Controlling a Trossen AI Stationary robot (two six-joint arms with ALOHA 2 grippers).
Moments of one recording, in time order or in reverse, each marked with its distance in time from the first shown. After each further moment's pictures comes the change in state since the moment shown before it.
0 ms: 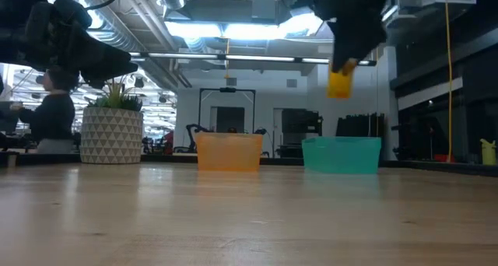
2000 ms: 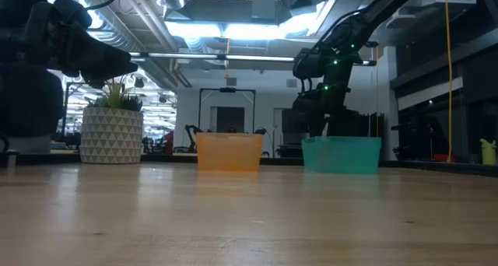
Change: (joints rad) left arm 0.000 0.000 0.000 0.000 0.000 0.000; right arm -0.666 0.303 -0.093 0.426 -0.286 -0.345
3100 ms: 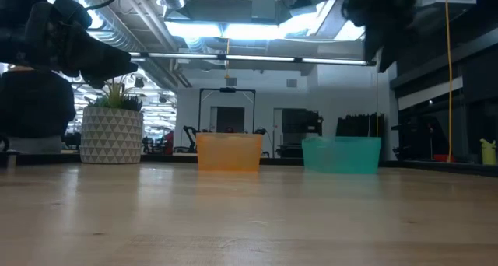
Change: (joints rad) left arm 0.000 0.000 0.000 0.000 0.000 0.000; right arm 0.478 -0.530 0.000 -0.521 0.033 0.406
